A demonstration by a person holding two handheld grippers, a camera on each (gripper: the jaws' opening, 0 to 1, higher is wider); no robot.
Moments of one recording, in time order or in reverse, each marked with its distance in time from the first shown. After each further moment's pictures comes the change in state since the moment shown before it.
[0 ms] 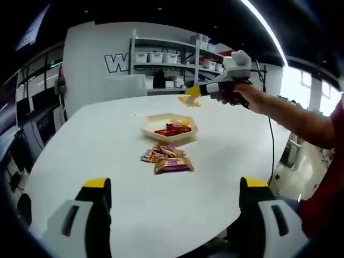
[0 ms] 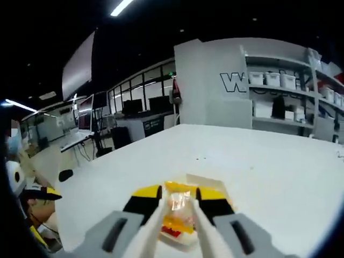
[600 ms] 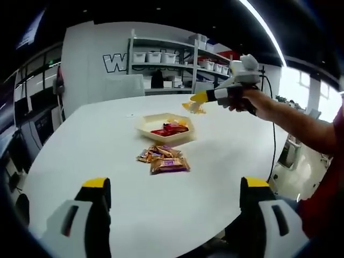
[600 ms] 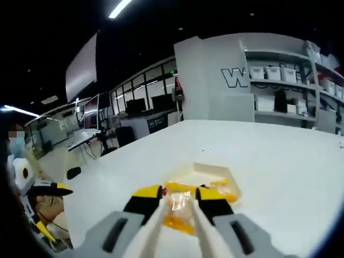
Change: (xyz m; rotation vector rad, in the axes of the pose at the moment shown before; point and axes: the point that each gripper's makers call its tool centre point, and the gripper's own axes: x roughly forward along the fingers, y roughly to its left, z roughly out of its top) left arm 0.003 -0.007 0.000 0.002 -0.002 -0.019; right arm -0.023 0.014 -0.023 0.037 0.027 0.035
